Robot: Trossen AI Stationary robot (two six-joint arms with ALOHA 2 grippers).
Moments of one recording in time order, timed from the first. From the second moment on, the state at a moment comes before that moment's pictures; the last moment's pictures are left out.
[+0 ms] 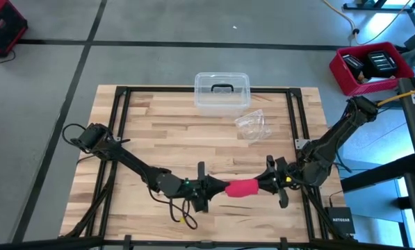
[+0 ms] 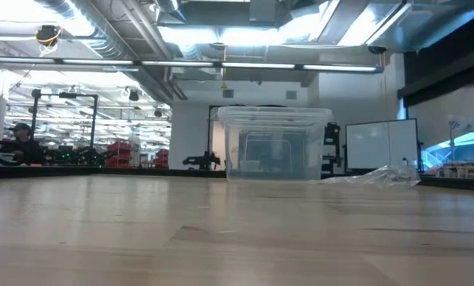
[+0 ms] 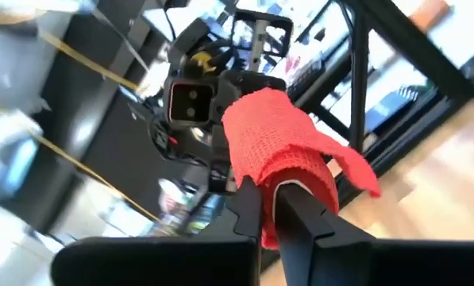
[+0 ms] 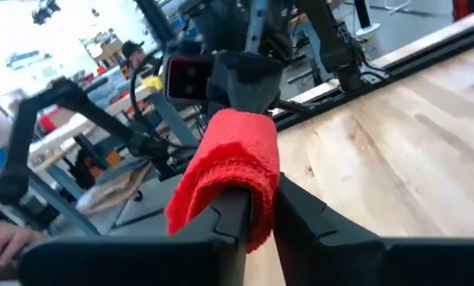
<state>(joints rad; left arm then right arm) -0.49 1.85 1.18 0.80 -0.60 0.95 0.81 1.03 0.64 0.29 0.66 0.60</state>
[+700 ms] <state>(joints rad) -0.42 1.85 1.18 0.74 -0.55 -0.06 0.81 1.00 0.64 0.27 0.68 -0.54</state>
